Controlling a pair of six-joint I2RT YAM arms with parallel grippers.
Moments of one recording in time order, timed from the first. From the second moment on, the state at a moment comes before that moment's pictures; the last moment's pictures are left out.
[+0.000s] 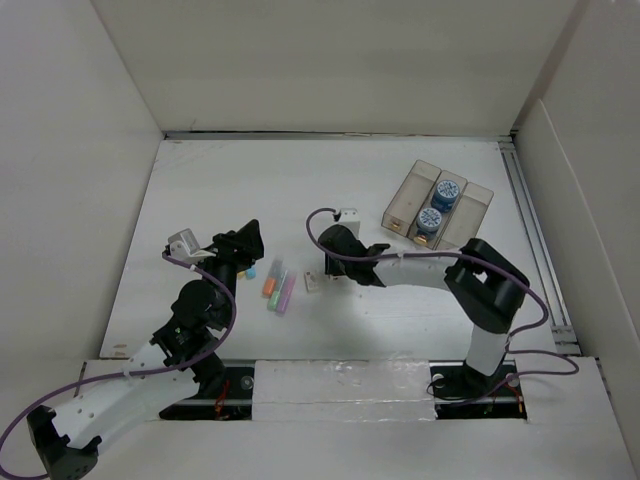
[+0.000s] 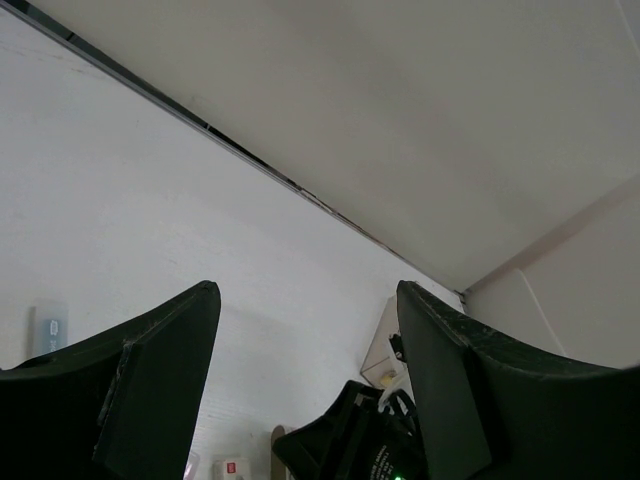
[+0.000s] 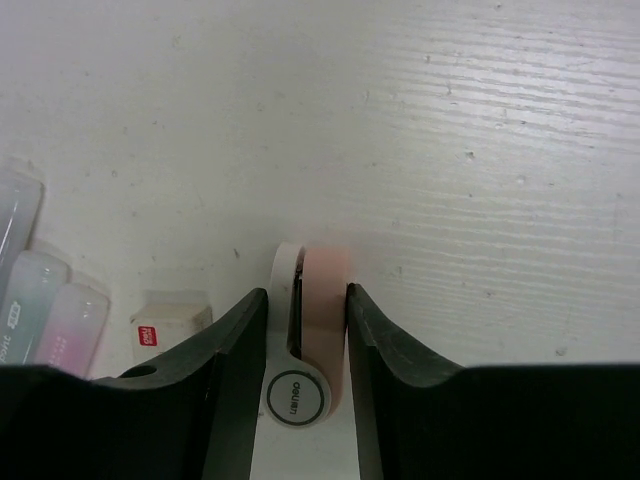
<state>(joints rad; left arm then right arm) -0.84 0.46 0.40 0.24 -0.85 -0.59 0.91 1.83 1.07 -0.07 0.42 0.69</state>
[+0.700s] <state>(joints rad) -0.85 0.46 0.40 0.24 -0.84 -0.59 0.31 1.64 1.08 -0.04 0.39 0.62</state>
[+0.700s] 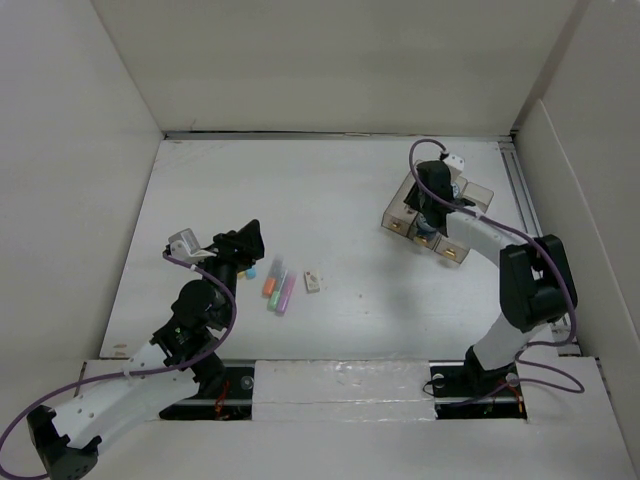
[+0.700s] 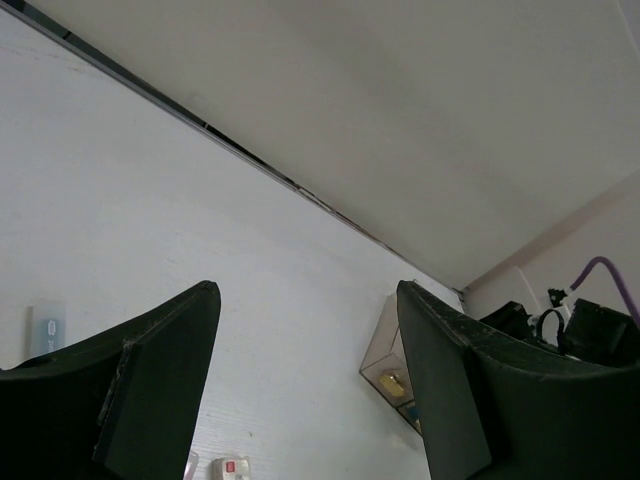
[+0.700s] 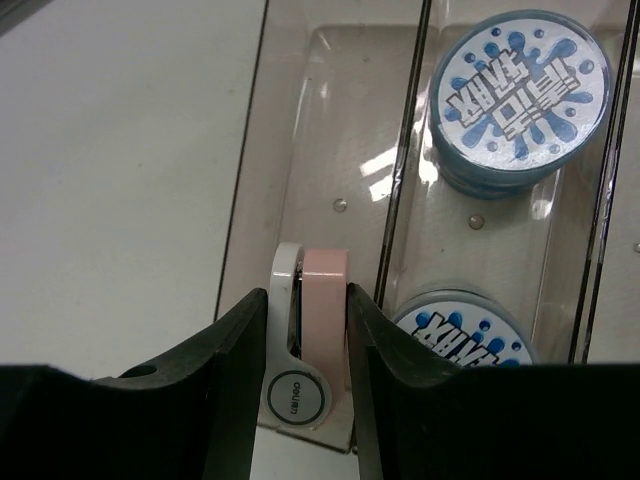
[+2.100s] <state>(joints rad) -0.85 0.45 0.40 0.23 -0.85 -0.59 0.99 1.81 1.03 -0.04 0.23 0.60</state>
